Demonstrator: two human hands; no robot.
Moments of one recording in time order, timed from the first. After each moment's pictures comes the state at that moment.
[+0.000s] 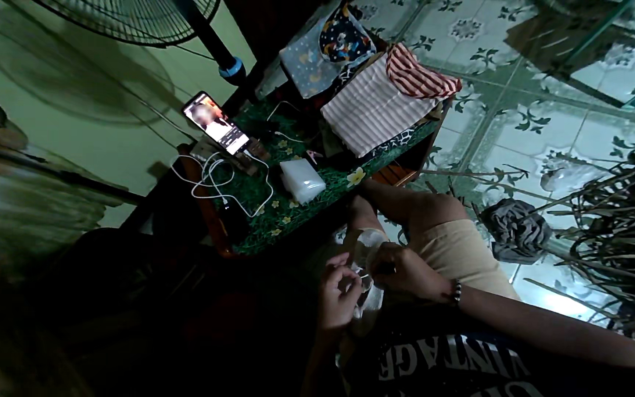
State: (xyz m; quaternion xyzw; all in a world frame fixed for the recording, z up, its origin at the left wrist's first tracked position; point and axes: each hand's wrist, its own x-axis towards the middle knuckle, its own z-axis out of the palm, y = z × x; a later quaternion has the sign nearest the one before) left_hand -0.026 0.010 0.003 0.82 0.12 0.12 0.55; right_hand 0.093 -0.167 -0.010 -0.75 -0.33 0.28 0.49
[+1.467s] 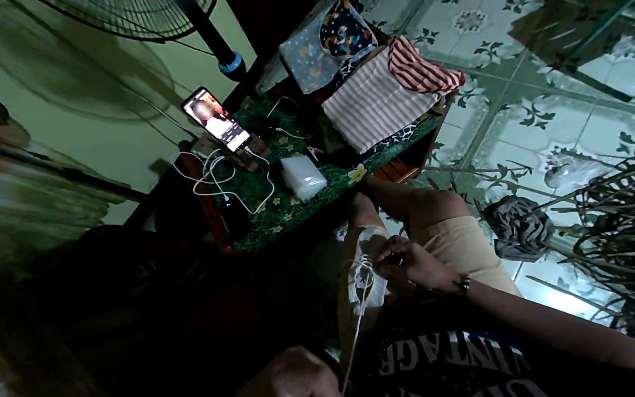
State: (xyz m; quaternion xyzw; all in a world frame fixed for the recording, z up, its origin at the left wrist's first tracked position) left_hand -0.094 0.057 0.149 0.66 -0.24 -0.13 0.70; right_hand 0.103 -0.180 -0.022 -0.70 -0.27 0.34 0.56
